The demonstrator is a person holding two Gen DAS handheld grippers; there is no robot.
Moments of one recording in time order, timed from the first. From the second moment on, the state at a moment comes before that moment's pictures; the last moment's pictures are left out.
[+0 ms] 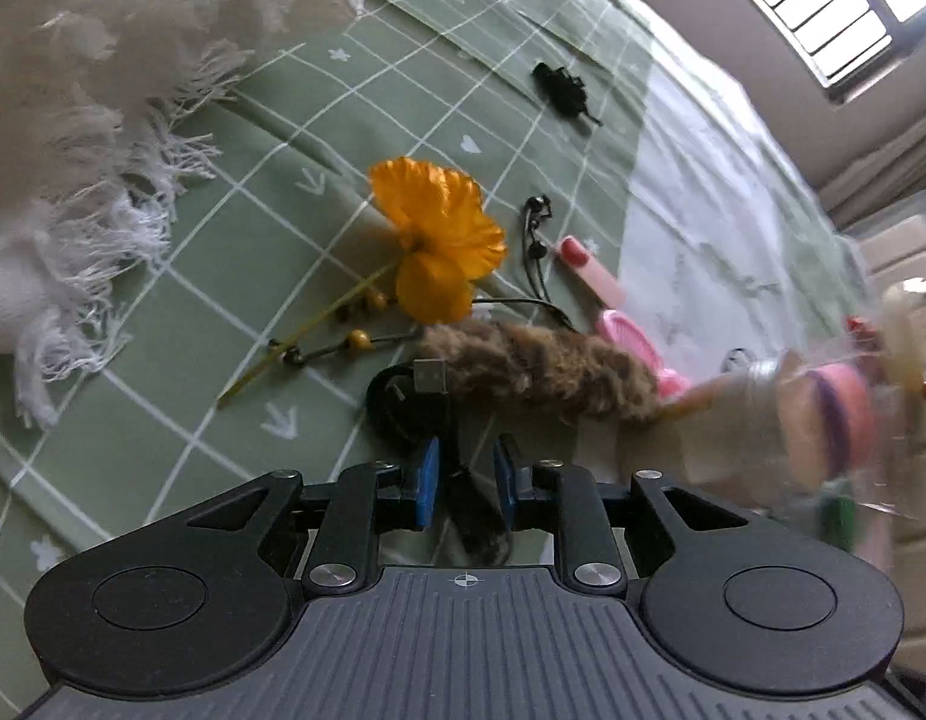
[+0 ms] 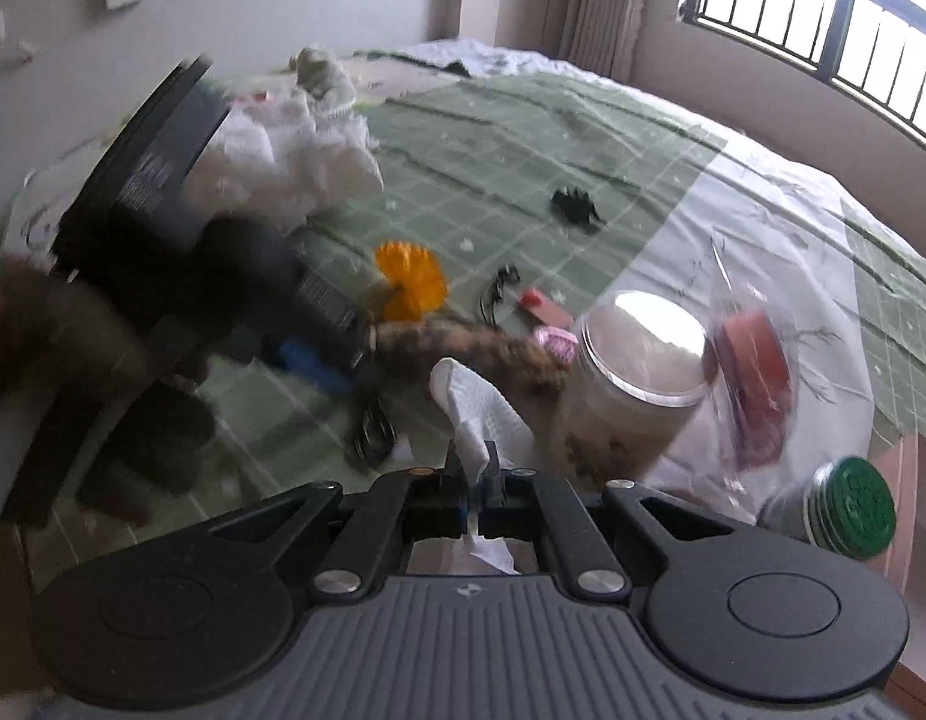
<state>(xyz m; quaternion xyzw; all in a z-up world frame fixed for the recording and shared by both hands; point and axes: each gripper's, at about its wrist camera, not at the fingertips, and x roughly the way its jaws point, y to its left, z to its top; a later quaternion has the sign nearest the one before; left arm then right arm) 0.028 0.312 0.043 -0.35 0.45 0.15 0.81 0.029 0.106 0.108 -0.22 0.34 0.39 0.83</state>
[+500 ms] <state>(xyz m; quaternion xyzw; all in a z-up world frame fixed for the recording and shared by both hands) 0.037 0.277 0.042 -0.16 0.48 0.14 0.85 0.015 0.110 0.069 -0.26 0.36 0.42 0.79</state>
